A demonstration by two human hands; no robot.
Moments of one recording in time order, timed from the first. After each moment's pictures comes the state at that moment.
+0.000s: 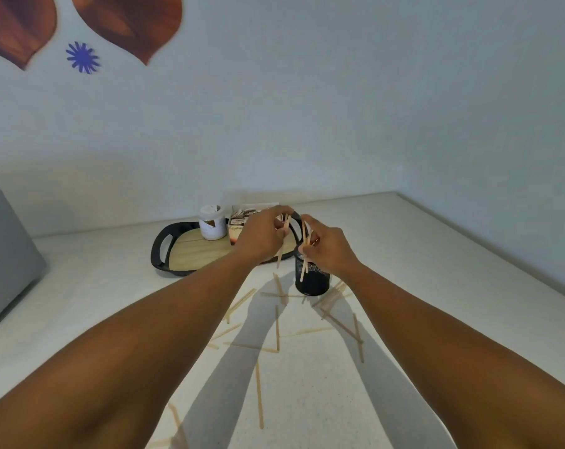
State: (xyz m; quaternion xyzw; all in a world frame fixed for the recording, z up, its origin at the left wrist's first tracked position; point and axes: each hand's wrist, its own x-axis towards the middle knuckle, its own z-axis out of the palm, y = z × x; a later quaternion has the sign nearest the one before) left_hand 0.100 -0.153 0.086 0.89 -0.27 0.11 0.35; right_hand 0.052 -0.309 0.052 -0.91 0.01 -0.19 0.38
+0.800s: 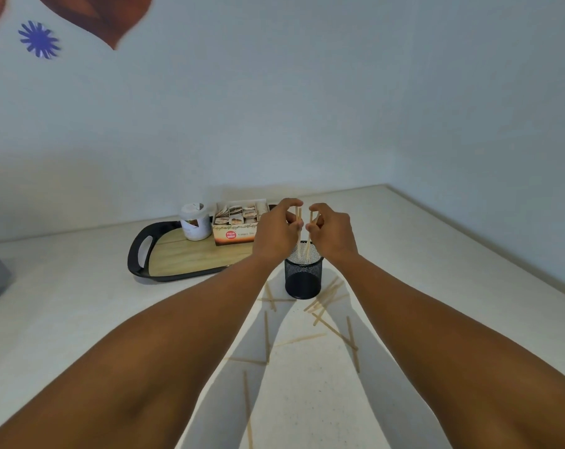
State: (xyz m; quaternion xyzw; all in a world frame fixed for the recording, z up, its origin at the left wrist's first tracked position) left_hand 0.128 -0.211 0.061 0.83 -0.27 0.14 0.46; right_hand 0.089 -0.336 0.049 -0.87 0.10 -0.30 0.38
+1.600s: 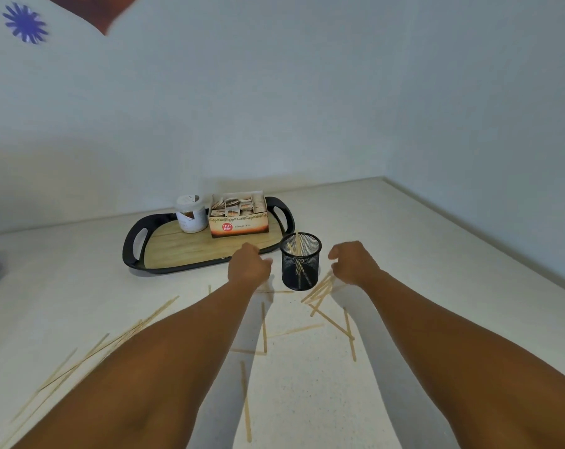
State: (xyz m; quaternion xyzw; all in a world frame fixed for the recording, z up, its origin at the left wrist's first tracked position) left_hand 0.136 -0.170 -0.013 0.93 -0.06 0.00 0.35; right_hand 0.054 -0.379 -0.007 -0.96 0.14 -0.09 0.24
